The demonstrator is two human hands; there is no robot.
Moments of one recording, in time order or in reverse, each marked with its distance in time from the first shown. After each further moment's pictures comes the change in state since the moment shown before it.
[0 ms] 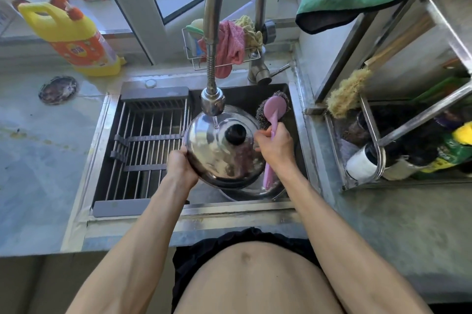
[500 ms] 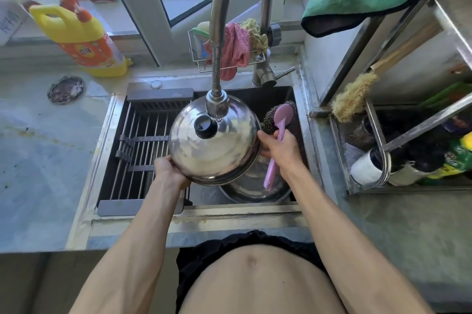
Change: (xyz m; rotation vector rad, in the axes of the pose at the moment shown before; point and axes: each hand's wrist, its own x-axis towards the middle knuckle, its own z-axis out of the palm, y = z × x) left_hand 0.010 0.023 -0.033 -0.141 0.160 -0.126; right_hand 0.009 0.005 -0.005 0.334 -0.133 0.173
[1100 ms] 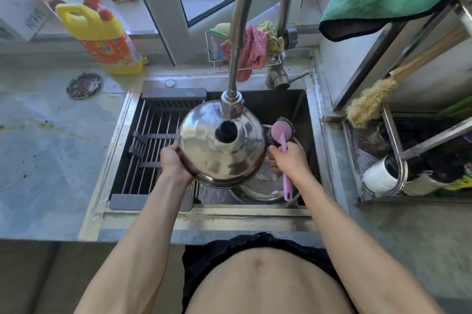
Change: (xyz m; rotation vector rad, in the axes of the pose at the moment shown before) left_hand -0.019 0.010 0.001 0.046 -0.083 0.220; right_hand 0.012 0.025 0.001 -0.478 0.033 0.019
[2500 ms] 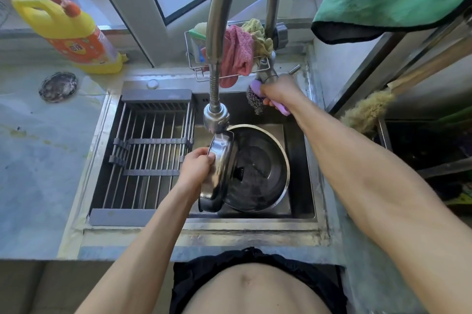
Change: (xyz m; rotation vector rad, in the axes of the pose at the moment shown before) left_hand -0.010 -0.039 0.053 0.814 -0.185 0.174; right_hand 0.122 -0.140 -0.043 -0.148 -0.062 -0.020
